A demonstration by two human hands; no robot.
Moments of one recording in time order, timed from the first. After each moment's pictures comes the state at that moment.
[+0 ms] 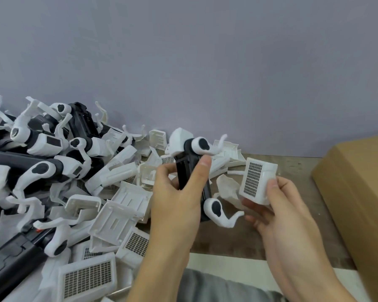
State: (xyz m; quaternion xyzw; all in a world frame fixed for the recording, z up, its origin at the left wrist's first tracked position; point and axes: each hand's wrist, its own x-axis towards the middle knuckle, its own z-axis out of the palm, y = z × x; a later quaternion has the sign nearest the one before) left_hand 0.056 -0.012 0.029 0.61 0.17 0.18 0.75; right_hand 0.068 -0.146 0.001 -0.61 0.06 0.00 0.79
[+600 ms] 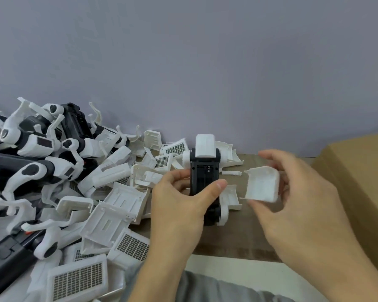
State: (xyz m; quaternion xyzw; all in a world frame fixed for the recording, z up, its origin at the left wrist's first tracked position) left_hand 0.058 -0.017 0.020 0.71 0.15 0.17 0.67; right_hand 0.072 -0.180 0.032 -0.88 -0.14 -0.17 0.41
